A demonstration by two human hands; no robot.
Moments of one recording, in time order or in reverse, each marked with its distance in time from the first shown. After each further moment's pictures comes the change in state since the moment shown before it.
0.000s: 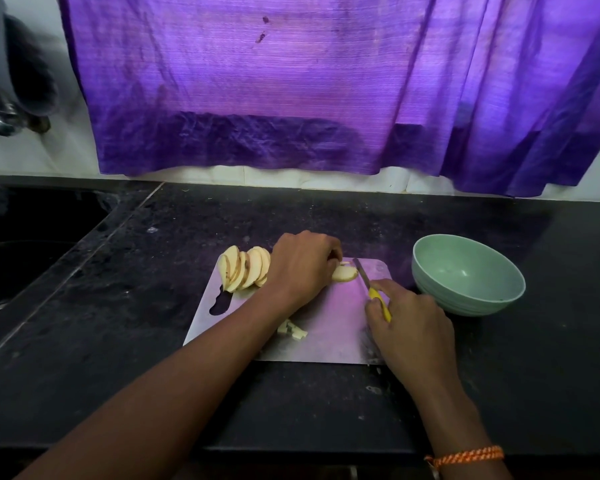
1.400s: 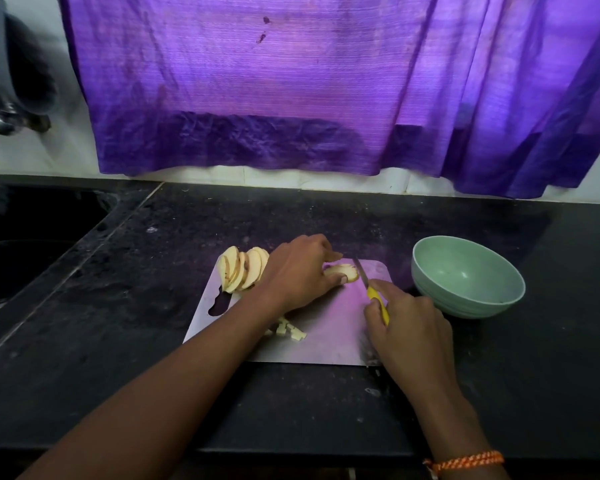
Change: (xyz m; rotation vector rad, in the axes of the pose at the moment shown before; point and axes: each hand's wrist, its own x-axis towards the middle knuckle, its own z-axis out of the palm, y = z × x) left_hand -0.005 -0.010 0.000 -0.056 -0.158 -0.001; right_hand -0.002 -0.004 -0.005 -0.017 0.005 -0.023
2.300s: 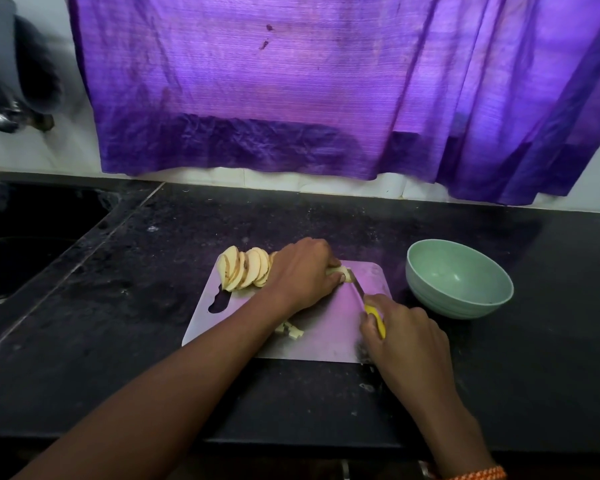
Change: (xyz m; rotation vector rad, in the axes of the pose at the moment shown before) left_hand 0.007 0.004 0.015 0.062 0.114 -0.008; right_hand -0.019 0.000 -0.009 -0.020 -0.046 -0.035
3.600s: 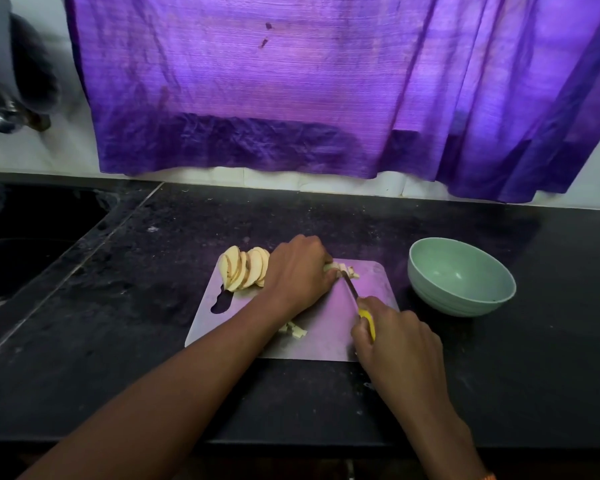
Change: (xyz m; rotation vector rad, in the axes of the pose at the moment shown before) left_hand -0.009 -0.001 -0.006 0.067 0.071 -0.053; right_hand -0.008 -0.024 -0.004 -0.059 -0.051 0.029
